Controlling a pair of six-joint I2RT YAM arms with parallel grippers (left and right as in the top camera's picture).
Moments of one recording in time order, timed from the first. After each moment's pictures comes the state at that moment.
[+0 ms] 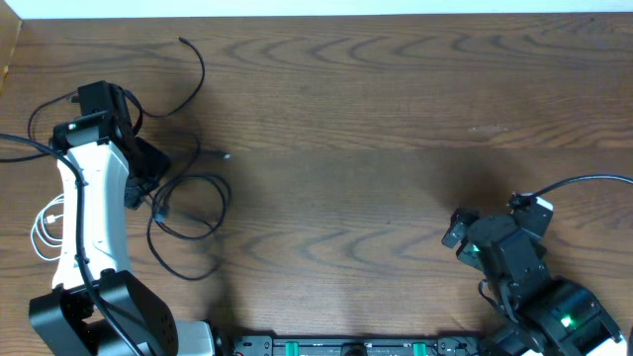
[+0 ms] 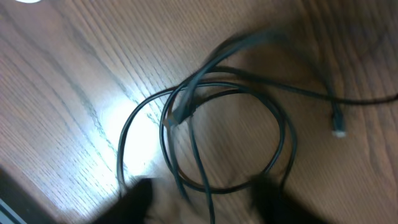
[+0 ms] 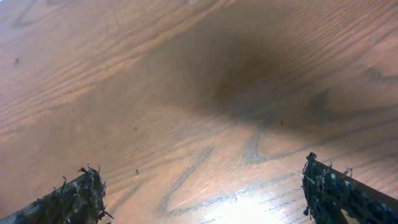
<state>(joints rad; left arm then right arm) 0.30 1.58 1.32 -1.15 -0.13 -0.69 0.58 0.71 0.73 -0.98 0.43 0.95</state>
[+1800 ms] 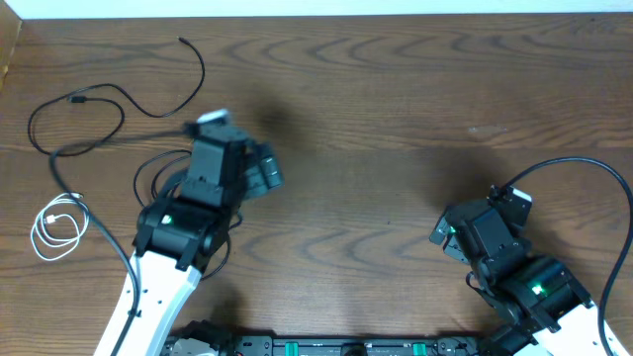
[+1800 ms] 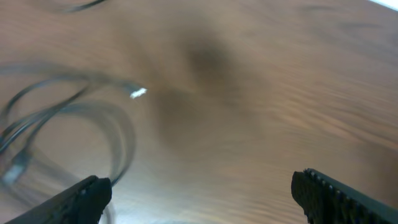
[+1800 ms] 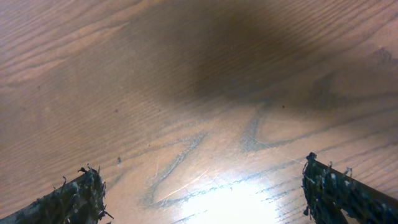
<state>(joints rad) -0.31 1.09 1.01 -0.82 -0.20 -0.60 0.58 0.86 0.73 -0.95 0.39 0.95</state>
